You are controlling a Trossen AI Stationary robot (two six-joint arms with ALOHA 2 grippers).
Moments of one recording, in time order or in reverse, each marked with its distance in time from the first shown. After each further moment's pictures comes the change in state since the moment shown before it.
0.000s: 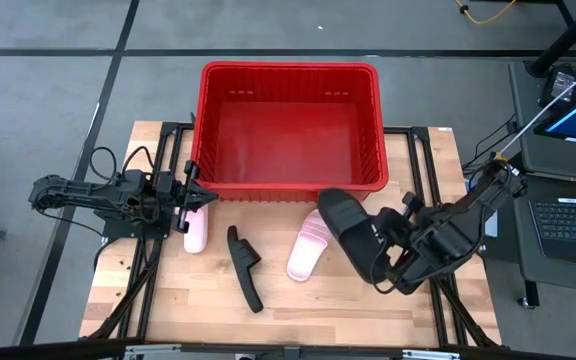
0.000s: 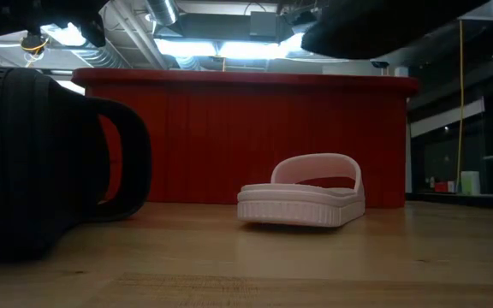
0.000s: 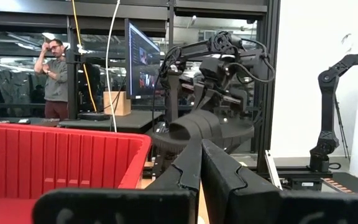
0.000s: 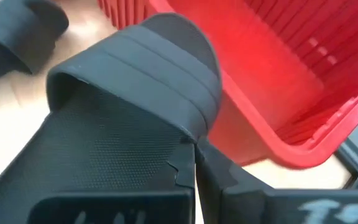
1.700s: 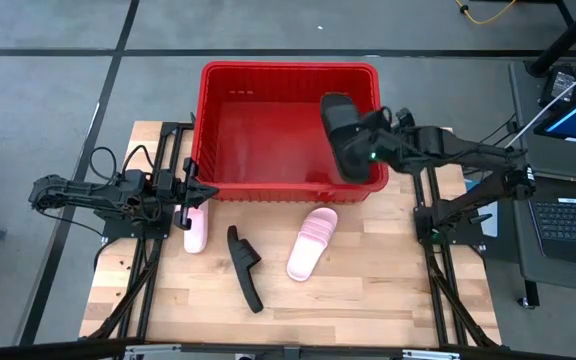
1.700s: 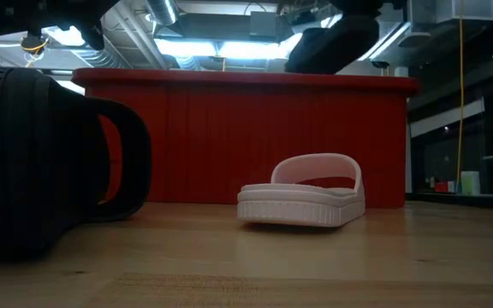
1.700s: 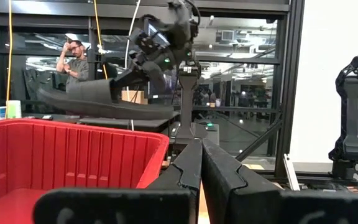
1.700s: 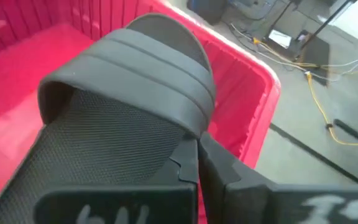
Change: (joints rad) left arm 0.000 0.000 0.000 0.001 -0.079 0.000; right arm -0.829 -0.118 0.000 0.476 0.036 -0.745
